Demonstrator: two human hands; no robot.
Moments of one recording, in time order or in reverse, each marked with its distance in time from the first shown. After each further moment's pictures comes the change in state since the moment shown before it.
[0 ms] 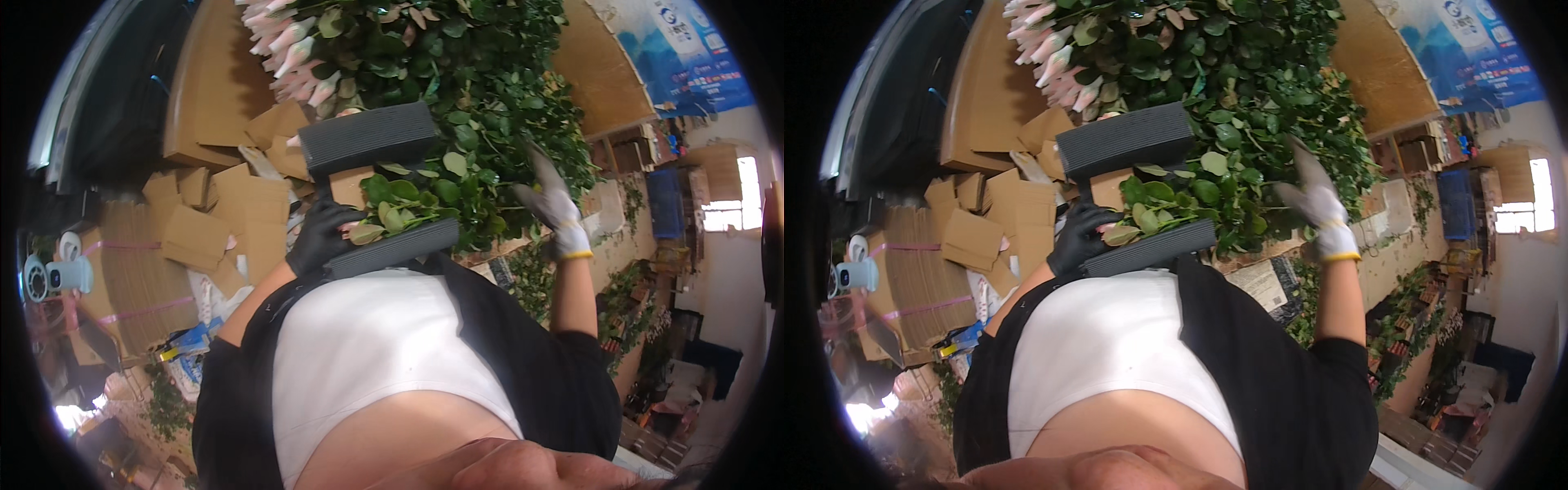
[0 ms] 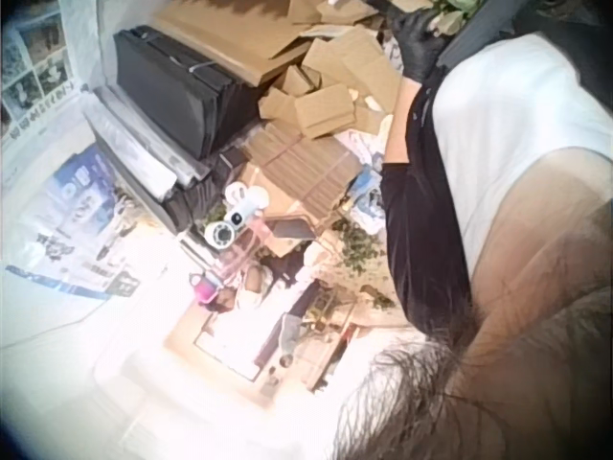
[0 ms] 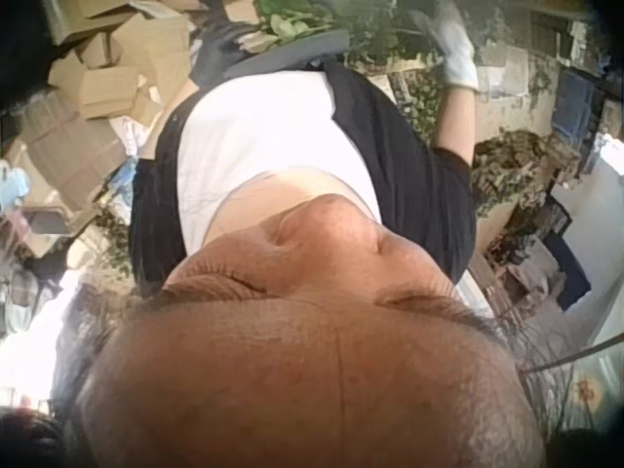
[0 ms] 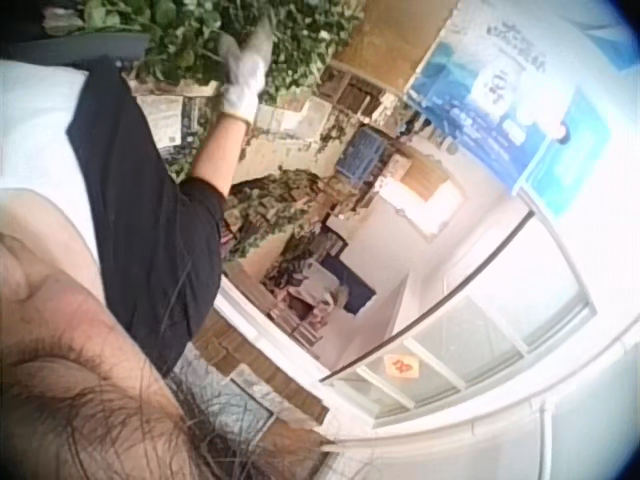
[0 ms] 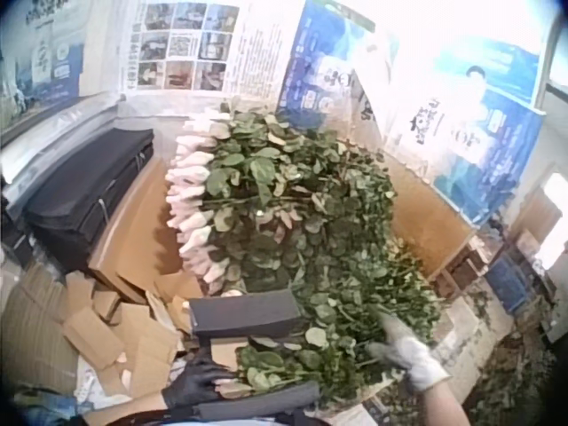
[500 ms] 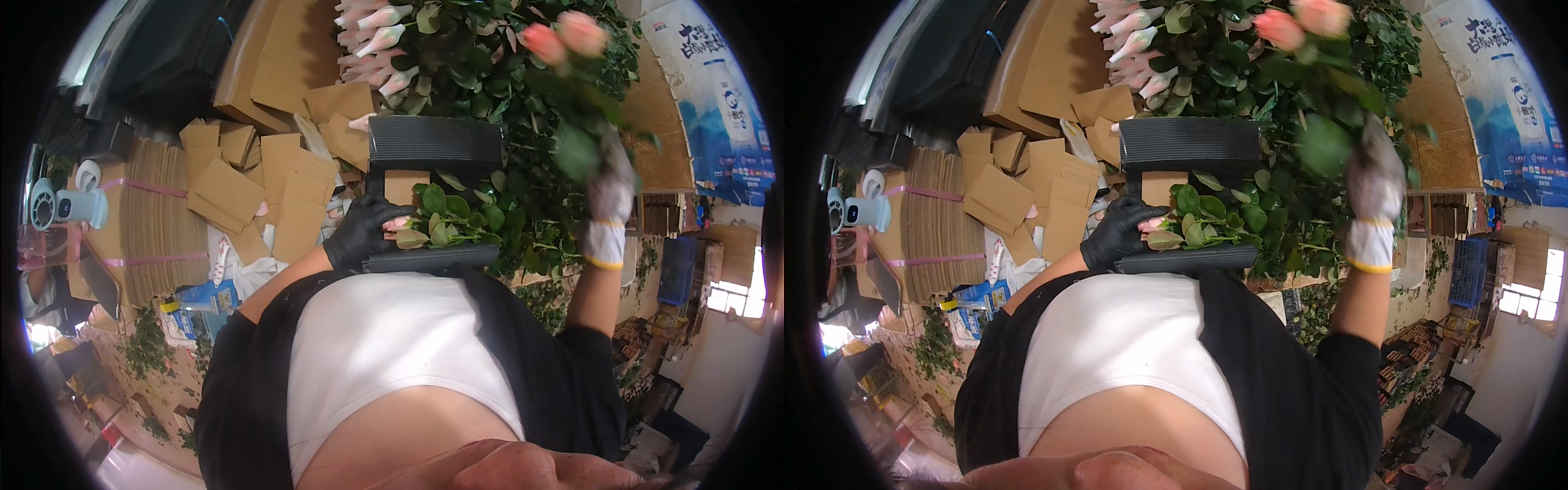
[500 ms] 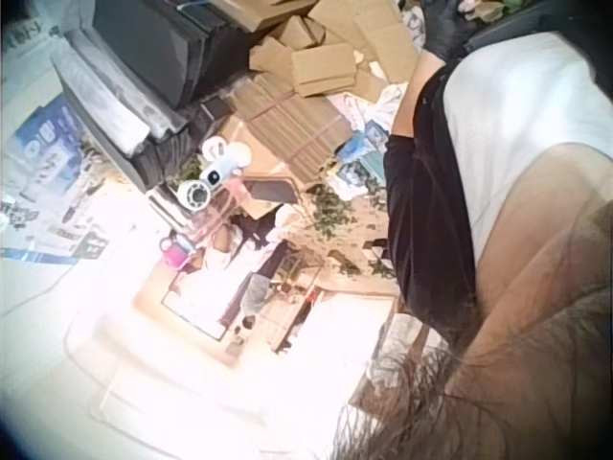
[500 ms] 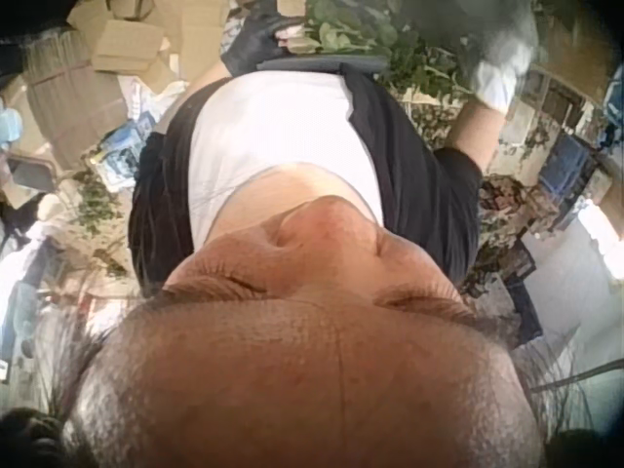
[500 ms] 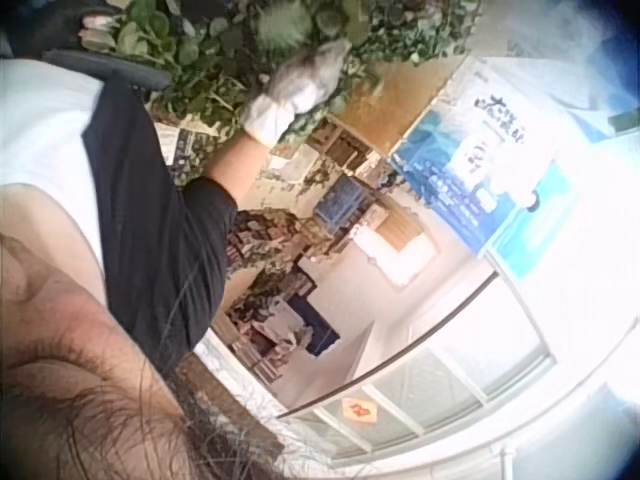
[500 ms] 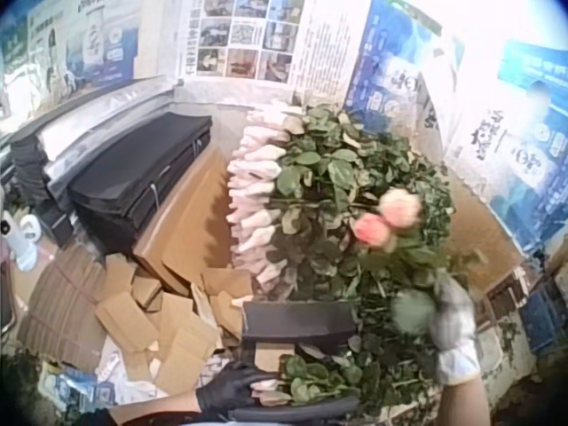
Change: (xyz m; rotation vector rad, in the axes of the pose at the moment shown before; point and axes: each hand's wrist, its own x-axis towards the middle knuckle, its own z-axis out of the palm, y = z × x) left_hand -0.004 0.000 0.006 -0.043 0.000 -0.121; right_hand 0.104 -0.049 -0.017 -0.466 0.398 -0.288
